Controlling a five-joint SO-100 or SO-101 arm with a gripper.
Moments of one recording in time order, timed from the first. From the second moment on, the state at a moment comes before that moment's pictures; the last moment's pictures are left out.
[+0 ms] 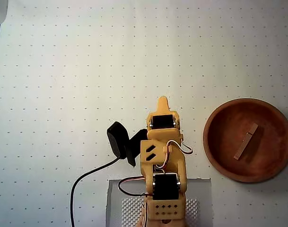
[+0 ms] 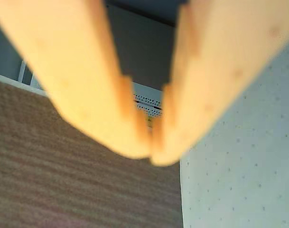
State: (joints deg) arm -1.5 174.9 139.0 55.3 -2.8
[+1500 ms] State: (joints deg) arm -1.5 196.5 170.9 52.8 1.9
